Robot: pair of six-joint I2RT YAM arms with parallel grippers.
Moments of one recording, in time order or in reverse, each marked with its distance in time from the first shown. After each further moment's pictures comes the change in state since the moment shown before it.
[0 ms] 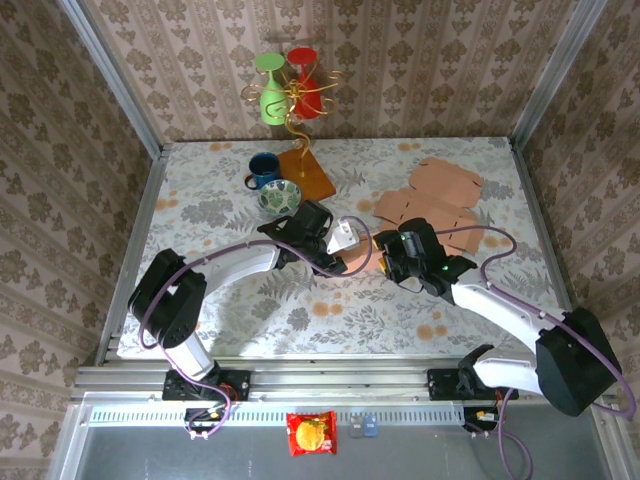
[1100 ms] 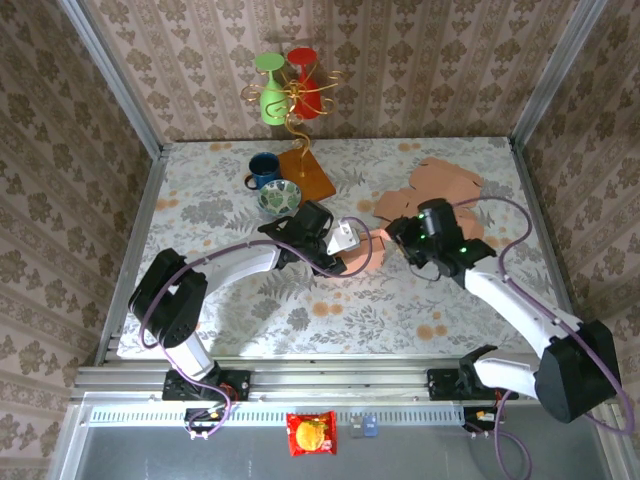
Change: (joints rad) left arm -0.001 0.004 0.000 -0.004 0.003 0.017; right arm -0.183 -0.044 0.165 -0.246 -0.087 -0.482
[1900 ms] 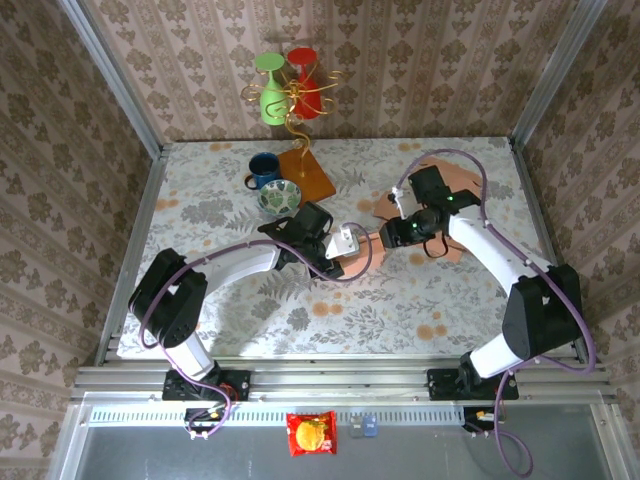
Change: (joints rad) left arm 0.000 0.000 0.000 -0.047 0.028 0.086; right arm -0.041 0.348 0.370 -0.427 -0.164 -1.123
